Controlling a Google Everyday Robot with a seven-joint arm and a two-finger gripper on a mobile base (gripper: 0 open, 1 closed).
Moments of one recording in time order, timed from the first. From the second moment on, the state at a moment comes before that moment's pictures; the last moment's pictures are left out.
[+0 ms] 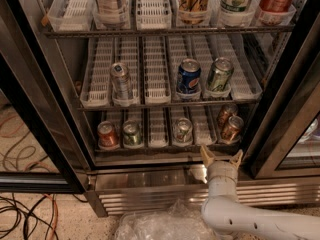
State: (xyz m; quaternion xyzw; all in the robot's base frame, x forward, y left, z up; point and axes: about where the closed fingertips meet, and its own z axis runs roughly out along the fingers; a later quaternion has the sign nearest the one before) arm 0.580 -0.236 0.586 0.09 0.75 -0.08 0.65
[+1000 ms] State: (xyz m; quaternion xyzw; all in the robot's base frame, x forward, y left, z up) arm 0.600 -0.248 0.622 0.08 0.70 -0.12 0.70
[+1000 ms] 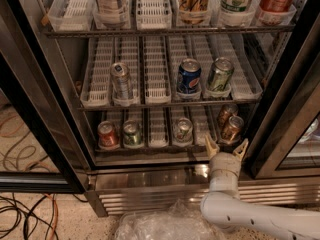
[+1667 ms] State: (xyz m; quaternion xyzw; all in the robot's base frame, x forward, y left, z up) arm 0.605 -0.249 0.635 0.08 0.67 -0.13 0.72
